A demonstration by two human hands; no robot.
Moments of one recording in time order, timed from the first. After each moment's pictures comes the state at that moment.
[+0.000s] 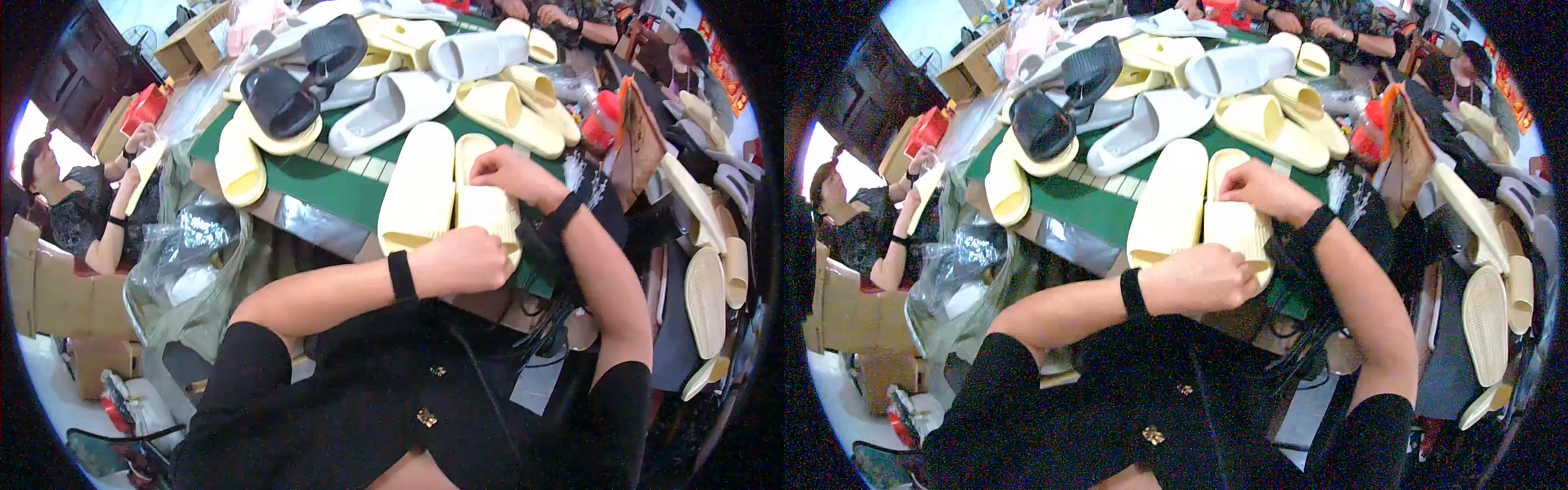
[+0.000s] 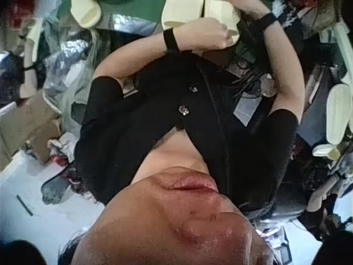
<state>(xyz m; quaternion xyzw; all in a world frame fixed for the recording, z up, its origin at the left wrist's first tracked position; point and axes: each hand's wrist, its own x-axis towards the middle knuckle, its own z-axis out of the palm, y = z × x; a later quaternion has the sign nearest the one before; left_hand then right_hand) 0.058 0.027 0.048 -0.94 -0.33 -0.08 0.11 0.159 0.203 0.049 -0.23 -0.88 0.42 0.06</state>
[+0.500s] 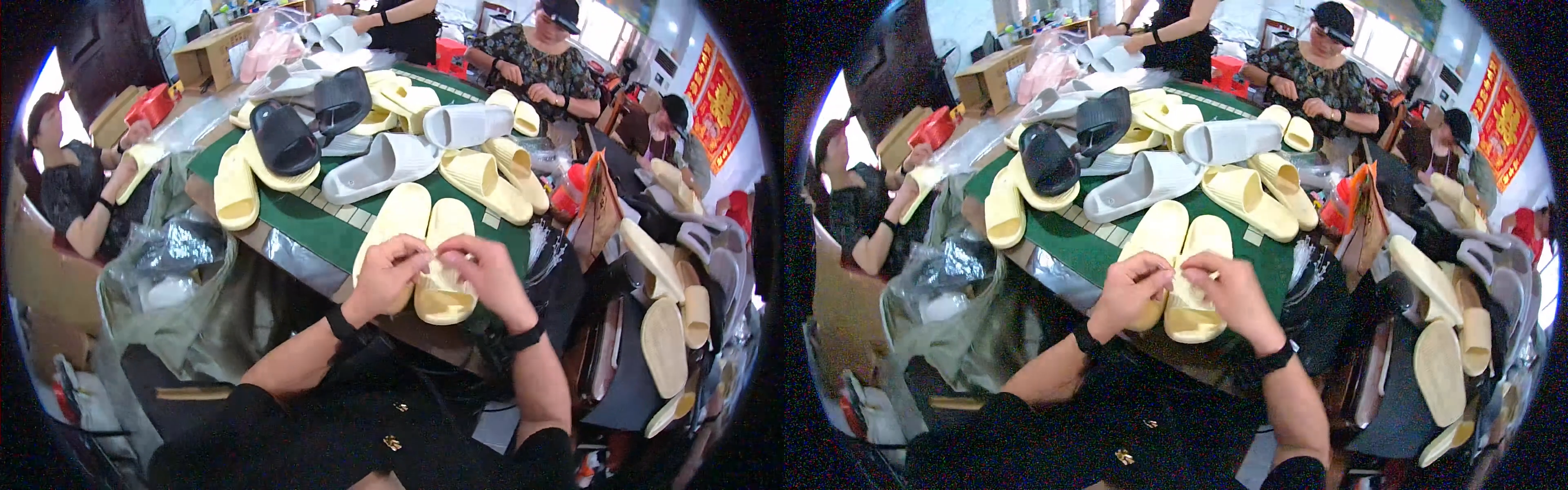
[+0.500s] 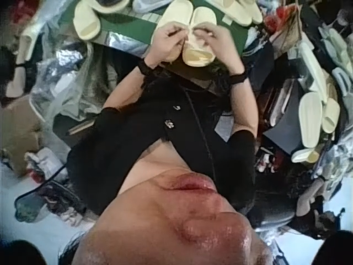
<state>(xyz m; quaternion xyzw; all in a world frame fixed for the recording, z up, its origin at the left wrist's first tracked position) 0.018 0.007 0.035 -0.45 -0.44 -0.68 -0.38 0.183 0.102 0.097 -0.25 -0.80 0.48 0.24</state>
